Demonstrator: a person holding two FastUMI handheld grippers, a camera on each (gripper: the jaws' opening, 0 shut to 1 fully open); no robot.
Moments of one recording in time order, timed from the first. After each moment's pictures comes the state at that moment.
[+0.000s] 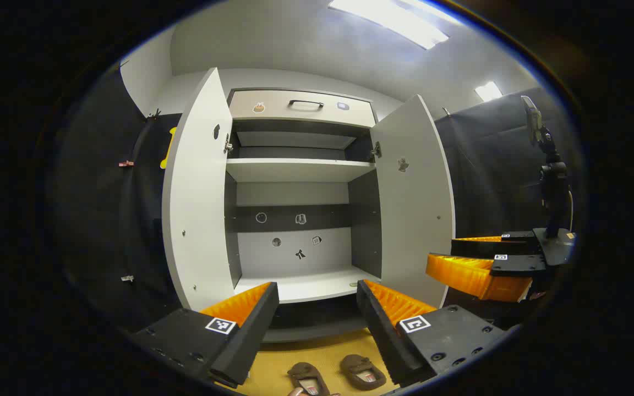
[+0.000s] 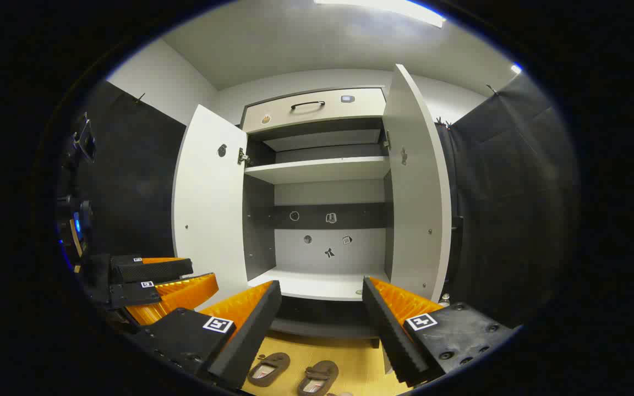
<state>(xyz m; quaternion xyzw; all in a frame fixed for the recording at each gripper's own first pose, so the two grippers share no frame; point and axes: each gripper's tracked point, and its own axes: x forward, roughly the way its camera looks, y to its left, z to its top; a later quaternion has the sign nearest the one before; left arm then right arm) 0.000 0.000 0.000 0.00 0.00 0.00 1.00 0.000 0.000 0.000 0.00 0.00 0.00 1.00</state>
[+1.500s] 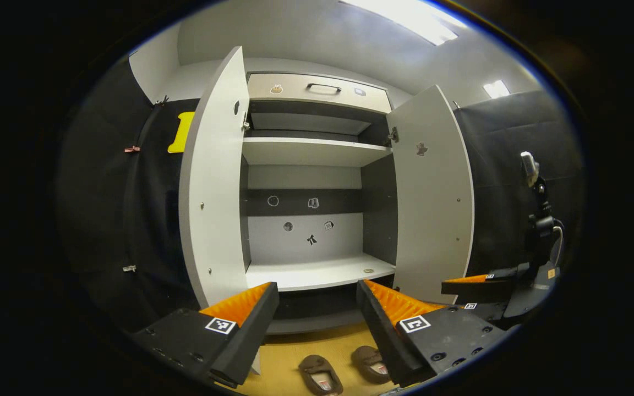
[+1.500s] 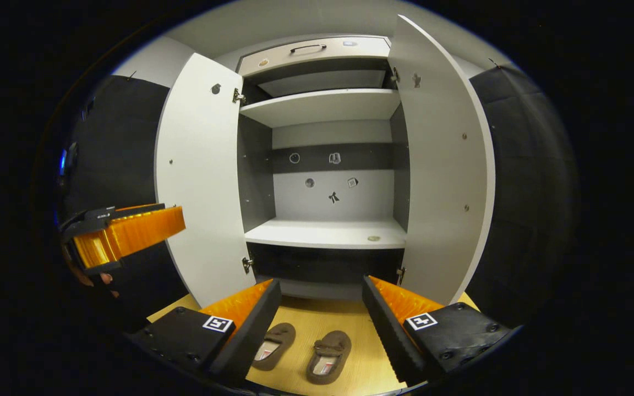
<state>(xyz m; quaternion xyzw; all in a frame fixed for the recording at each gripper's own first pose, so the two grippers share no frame) 0.007 0.056 -0.046 -0.01 0.04 0.02 1.00 0.024 0.017 -0.148 0.01 0.14 -0.01 0.99</state>
